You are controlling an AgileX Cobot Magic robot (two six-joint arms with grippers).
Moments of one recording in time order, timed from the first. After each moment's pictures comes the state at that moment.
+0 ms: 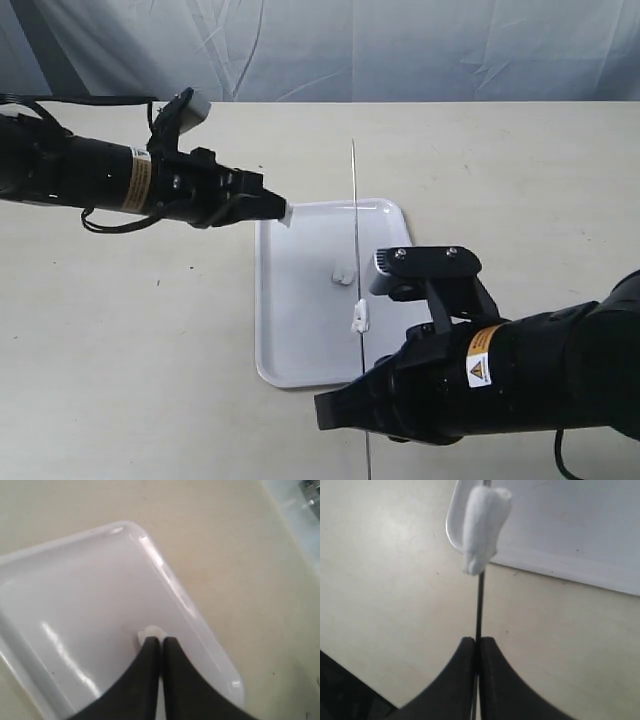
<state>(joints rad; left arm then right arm) -0.26 1.87 -0.94 1.53 -0.77 -1.75 0.96 1.34 -0.53 0.39 0.27 0.30</state>
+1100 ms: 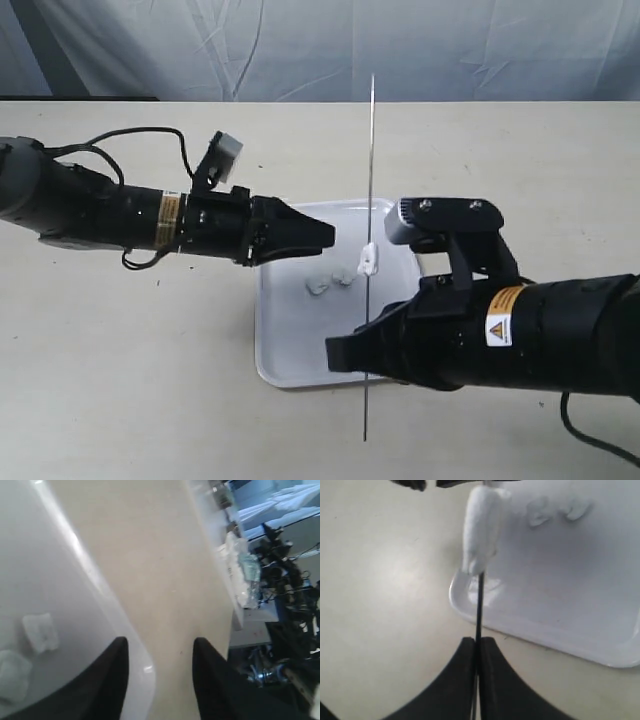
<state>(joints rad) -0.28 2.07 -0.94 1.36 -1.16 -1.63 0.89 1.29 -0.53 0.31 0.16 0.30</state>
